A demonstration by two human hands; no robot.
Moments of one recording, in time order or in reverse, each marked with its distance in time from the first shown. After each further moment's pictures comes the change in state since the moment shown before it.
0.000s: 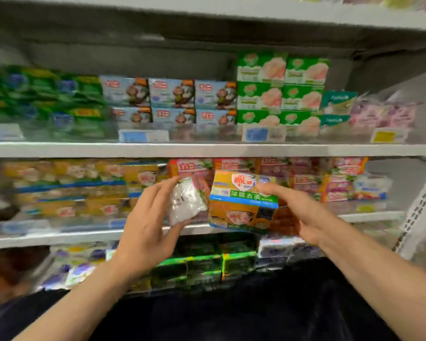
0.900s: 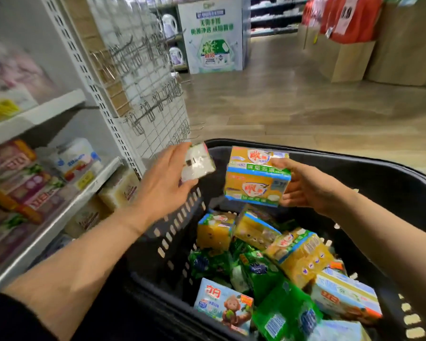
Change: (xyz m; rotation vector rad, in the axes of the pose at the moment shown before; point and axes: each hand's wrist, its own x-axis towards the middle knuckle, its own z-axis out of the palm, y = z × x) left_hand 0.096 0.407 0.302 -0.610 -0.595 0.740; right_hand -0.296 0.179 -0.343 0.351 1.085 0.175
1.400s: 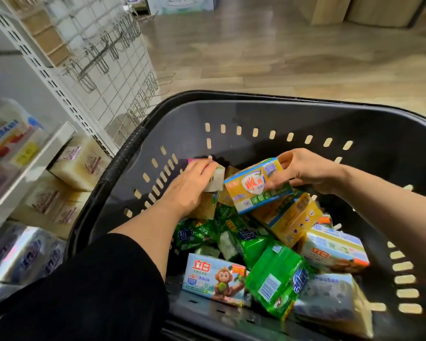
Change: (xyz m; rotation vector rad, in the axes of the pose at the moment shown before) left_hand -0.018 -0.007 0.149 -0.052 -0.489 0.159; right_hand 0.022 0.062 -0.026 -0.332 -0.136 0.079
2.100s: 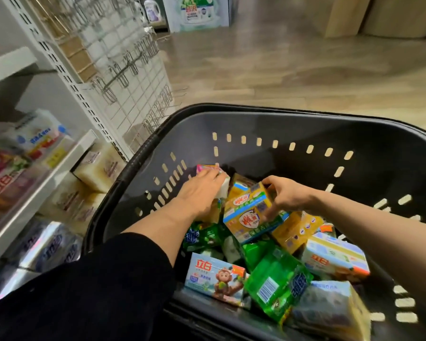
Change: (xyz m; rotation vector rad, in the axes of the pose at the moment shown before) left_hand 0.004 0.033 -0.021 0.241 -0.226 -0.107; right_hand 0.007 0.016 0.032 -0.269 -0.027 0.028
